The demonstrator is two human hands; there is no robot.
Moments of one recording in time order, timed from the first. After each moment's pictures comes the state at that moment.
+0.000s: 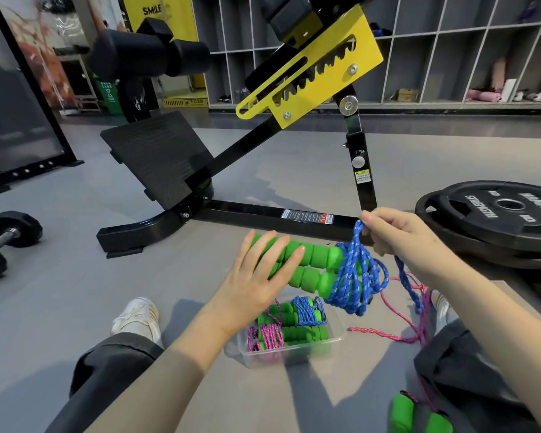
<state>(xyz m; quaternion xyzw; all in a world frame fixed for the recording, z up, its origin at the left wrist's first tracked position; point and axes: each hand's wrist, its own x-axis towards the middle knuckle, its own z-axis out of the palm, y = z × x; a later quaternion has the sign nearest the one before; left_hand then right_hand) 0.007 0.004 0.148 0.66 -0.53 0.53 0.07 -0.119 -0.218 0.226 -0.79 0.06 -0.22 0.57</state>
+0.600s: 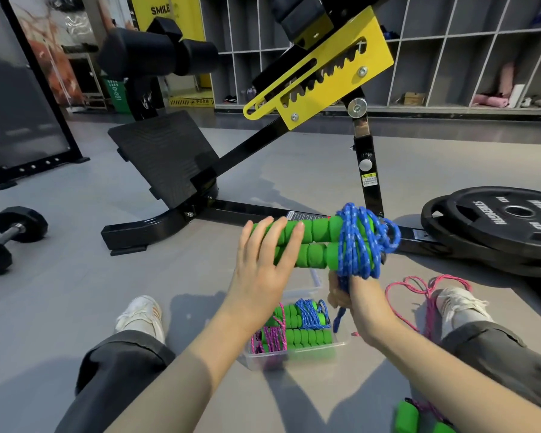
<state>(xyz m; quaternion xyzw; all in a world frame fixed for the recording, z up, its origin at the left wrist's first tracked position) -0.002 -0.011 0.156 0.71 -0.43 0.54 0.16 -0.103 -0.146 0.162 -0.69 0.16 -0.18 0.68</state>
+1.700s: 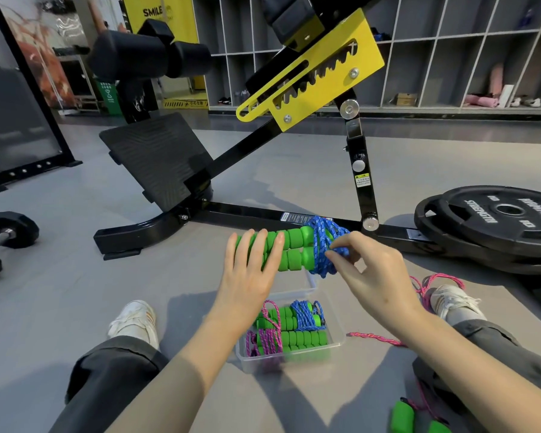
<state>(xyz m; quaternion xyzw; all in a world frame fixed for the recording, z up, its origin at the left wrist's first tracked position) 0.020 -0.007 0.132 0.74 -0.41 0.53 0.08 -0.119 -0.164 0.198 -0.88 0.02 -0.41 0.25</state>
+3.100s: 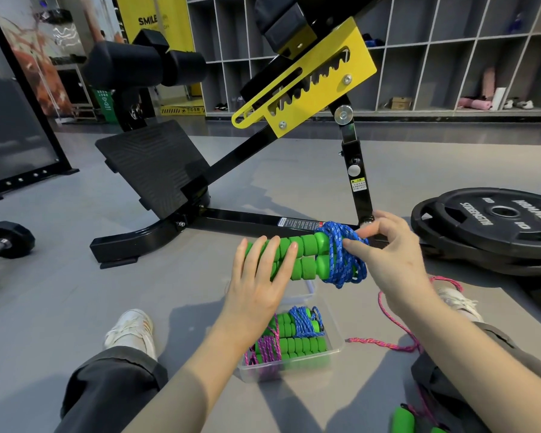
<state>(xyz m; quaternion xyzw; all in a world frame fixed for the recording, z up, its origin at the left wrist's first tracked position) 0.002 -0.016 0.142 0.73 -0.43 0.53 0.10 -0.109 -0.186 0.216 -0.75 0.24 -0.37 0.49</state>
